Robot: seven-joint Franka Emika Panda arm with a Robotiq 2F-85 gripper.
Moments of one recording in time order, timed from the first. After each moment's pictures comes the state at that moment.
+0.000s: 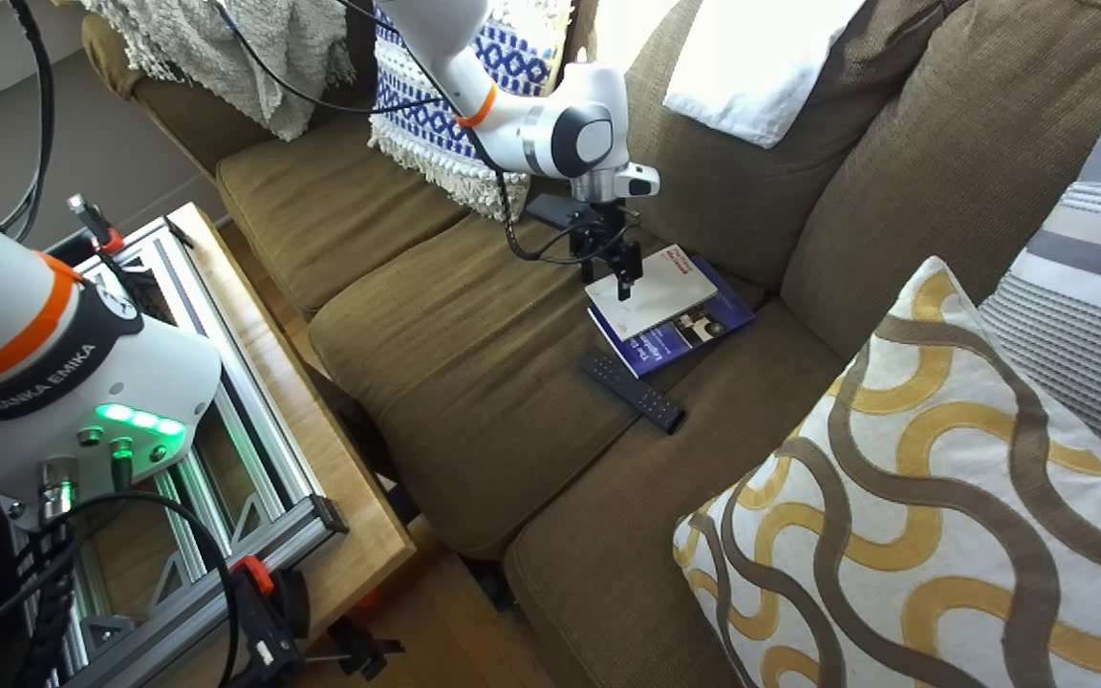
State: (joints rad) arm 0.17 1.37 -0.21 -1.43 -0.21 2.45 0.22
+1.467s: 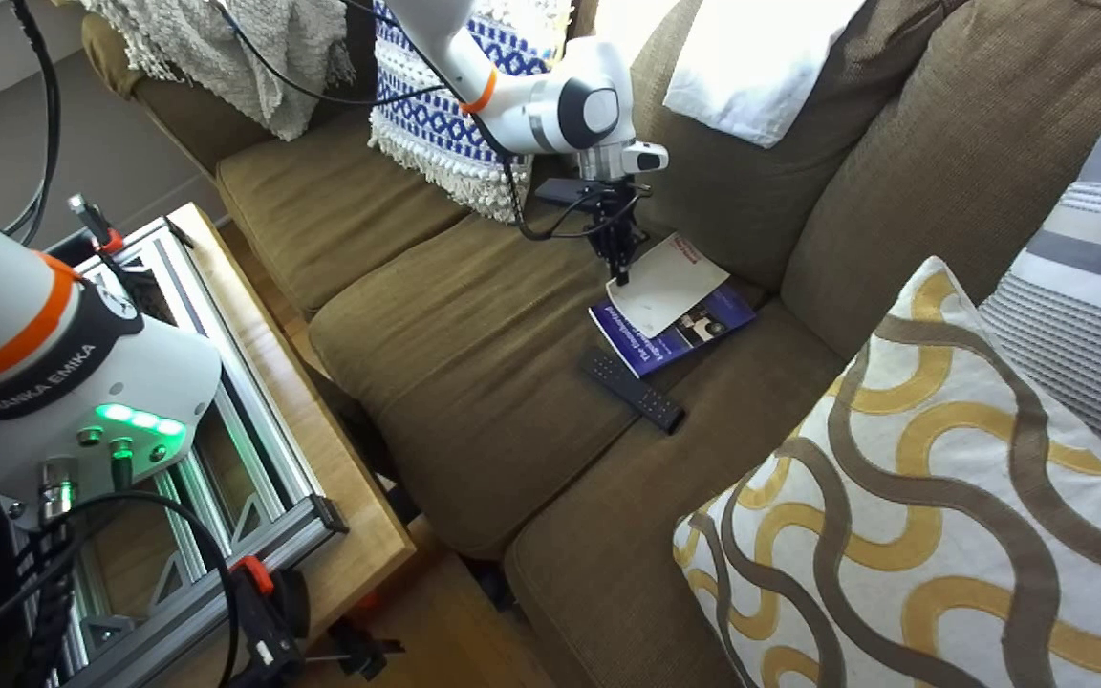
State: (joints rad) arm 0.22 1.36 -0.27 -1.37 -0.23 2.36 0.22
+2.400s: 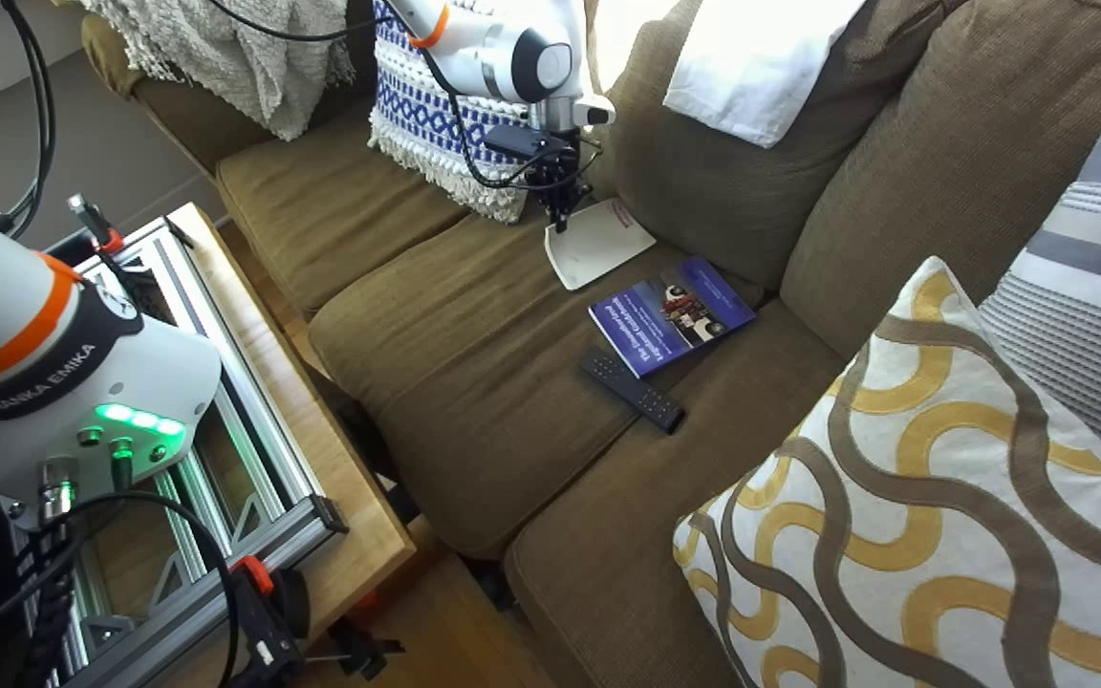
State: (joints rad) arm 0.19 1.21 -0.04 -1.49 -0.21 2.37 0.09
